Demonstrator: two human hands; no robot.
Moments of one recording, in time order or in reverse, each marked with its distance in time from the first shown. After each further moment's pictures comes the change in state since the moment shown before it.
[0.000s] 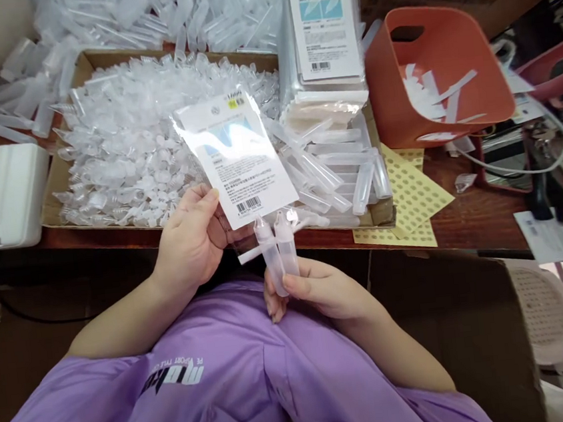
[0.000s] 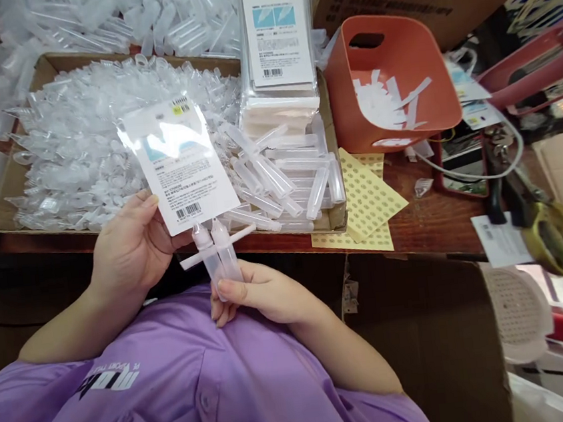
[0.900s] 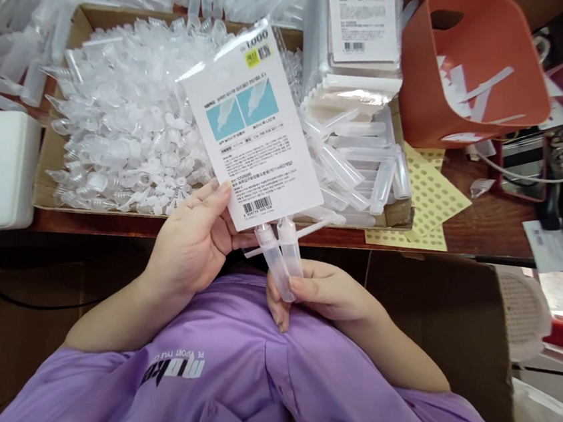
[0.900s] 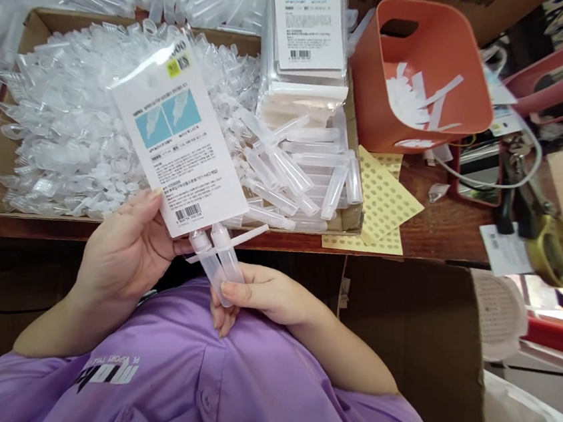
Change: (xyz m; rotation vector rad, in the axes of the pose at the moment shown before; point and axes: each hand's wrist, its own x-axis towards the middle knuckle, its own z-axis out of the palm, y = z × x) left_hand -0.008 0.007 -0.012 -0.039 -0.133 -0.104; right_hand 0.008 0.004 0.003 0.055 -0.018 0.092
